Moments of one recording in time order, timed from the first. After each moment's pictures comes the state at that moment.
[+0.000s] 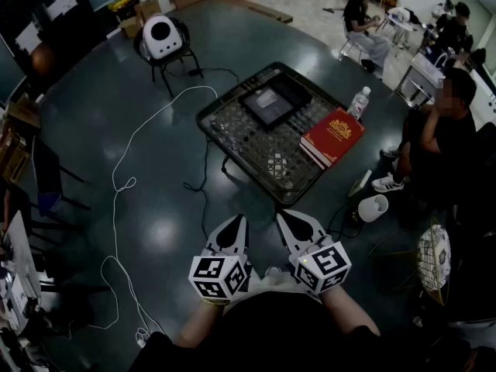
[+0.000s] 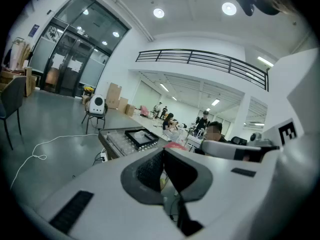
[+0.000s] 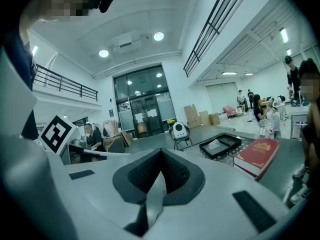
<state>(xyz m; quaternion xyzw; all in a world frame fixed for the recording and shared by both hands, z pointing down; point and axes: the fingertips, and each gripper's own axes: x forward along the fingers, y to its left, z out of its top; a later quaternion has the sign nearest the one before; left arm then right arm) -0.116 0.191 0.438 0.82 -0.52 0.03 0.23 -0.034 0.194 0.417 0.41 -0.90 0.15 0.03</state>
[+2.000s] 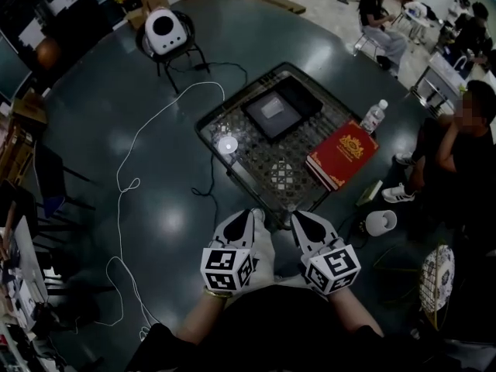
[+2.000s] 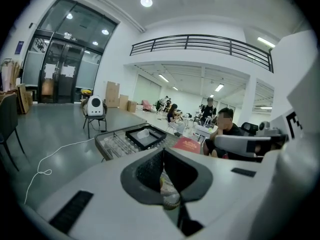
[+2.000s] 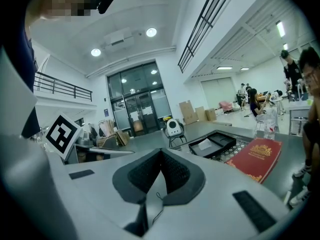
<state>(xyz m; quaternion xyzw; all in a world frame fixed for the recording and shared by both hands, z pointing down) -0.080 0.074 0.467 0.81 -0.53 0.10 0.22 0.022 0.087 0.444 0.43 -0.89 0.18 0.05</state>
